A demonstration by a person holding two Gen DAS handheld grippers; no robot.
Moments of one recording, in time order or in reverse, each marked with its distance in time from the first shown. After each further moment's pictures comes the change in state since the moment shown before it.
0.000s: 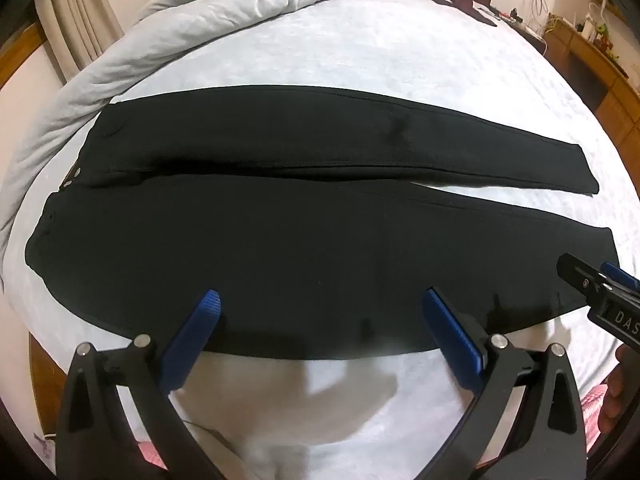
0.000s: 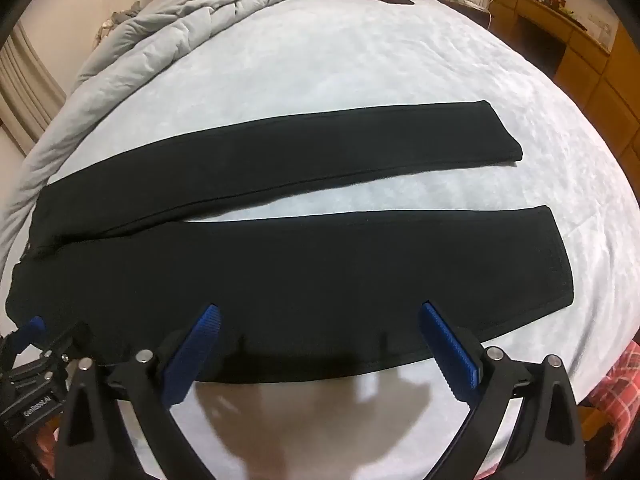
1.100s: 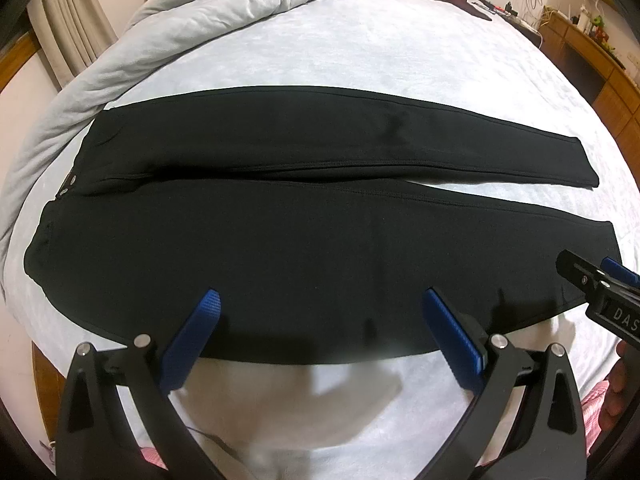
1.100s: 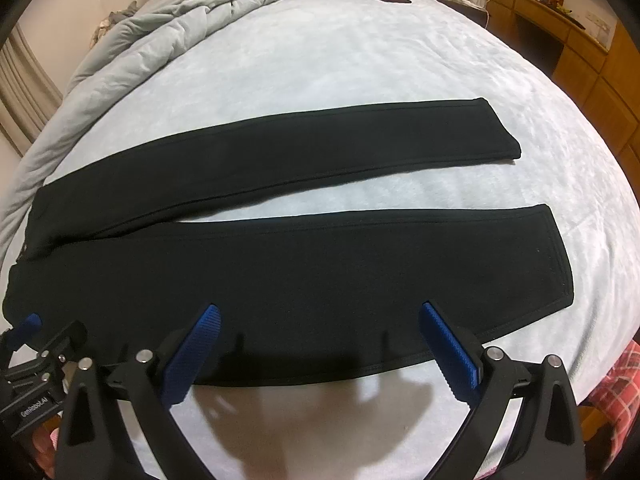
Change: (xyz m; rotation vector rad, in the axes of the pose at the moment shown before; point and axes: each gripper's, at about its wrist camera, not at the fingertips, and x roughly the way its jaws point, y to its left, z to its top) left arm 0.003 -0.006 0.001 0.026 -0.001 0.005; right arm 0.005 -0.006 0.001 0.005 0.003 0.001
